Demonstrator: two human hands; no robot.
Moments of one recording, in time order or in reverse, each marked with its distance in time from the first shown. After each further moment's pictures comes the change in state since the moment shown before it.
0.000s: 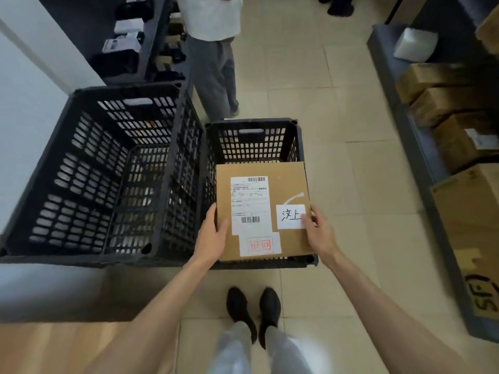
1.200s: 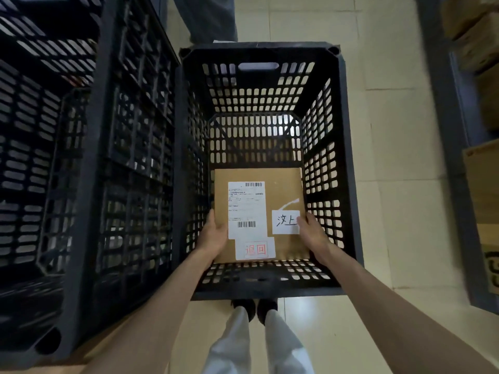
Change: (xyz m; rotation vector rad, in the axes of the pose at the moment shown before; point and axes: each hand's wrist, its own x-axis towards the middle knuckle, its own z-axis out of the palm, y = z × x) left_hand 0.155 -0.145 0.075 -0.029 -0.193 -0.414; right_hand 0.124 0.118 0.115 -0.028 -0.191 0.490
